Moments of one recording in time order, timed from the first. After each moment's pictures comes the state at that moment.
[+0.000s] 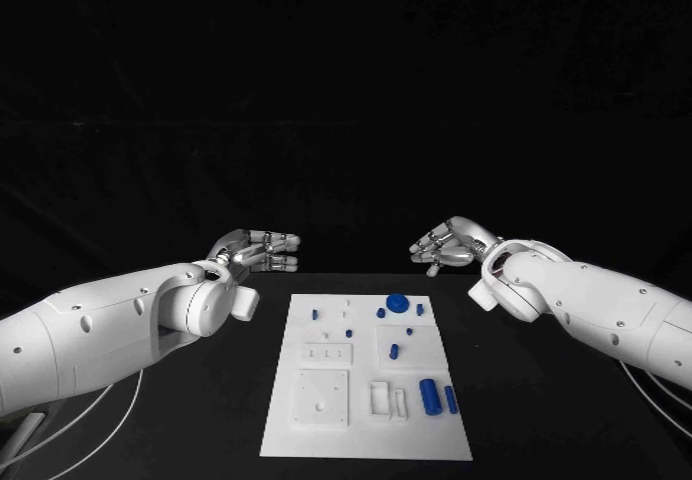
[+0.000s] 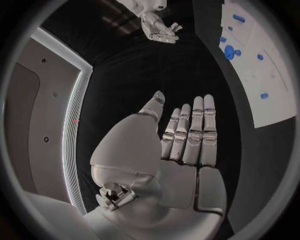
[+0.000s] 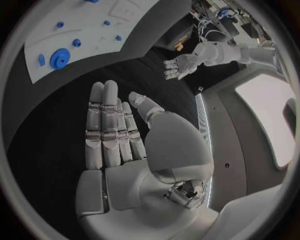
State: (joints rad) left arm 1.33 -0.75 -0.15 1.29 -0.05 -0.32 0.24; left_hand 1.36 0.02 0.07 -0.02 0.05 0.91 0.14 0.06 0.06 1.02 0.13 0.06 0.06 1.15 0.12 0.07 0.07 0.10 0.99 0.12 0.25 0.11; right arm 1.21 -0.67 0.07 1.08 -0.94 -0.22 0.15; right_hand 1.30 -0.04 0.28 -0.19 0.34 1.11 0.12 0.07 0.07 1.21 0.07 0.05 0.06 1.47 -0.01 0.35 0.30 0.11 1.31 -0.02 0.33 0.15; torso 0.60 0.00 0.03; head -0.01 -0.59
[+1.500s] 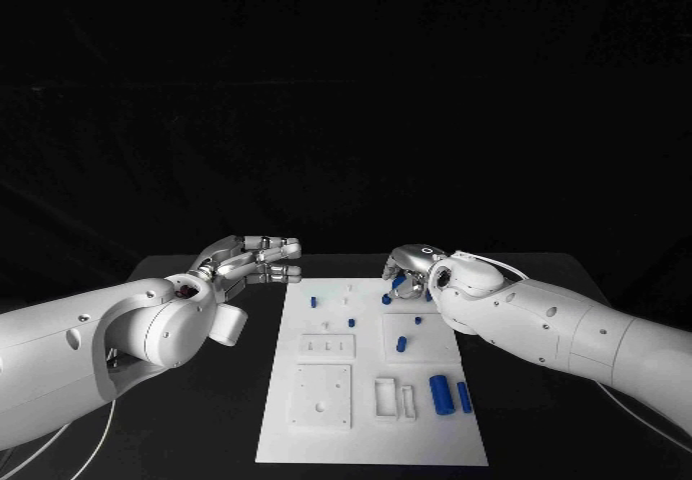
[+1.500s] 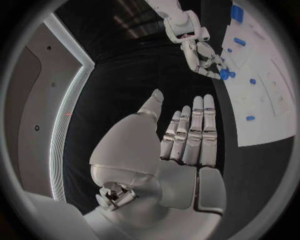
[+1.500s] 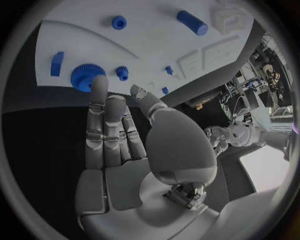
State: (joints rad) left arm 1.39 -0.83 -0.13 1.53 -0.04 -0.28 0.23; left_hand 1.35 -0.01 0.03 -0.04 0.05 0.84 0.14 0.06 0.06 0.96 0.13 0.06 0.06 1.15 0.13 0.07 0.07 0.09 1.00 0.11 0.25 0.08; right arm 1.19 -0.57 0.06 1.05 -1.66 -0.22 -0.12; right_hand 1.33 -0.11 0.30 -0.21 0.26 1.04 0.15 0.07 0.06 1.04 0.12 0.06 0.06 1.44 0.01 0.92 0.60 0.19 1.41 0.00 0.52 0.39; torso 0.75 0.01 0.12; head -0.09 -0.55
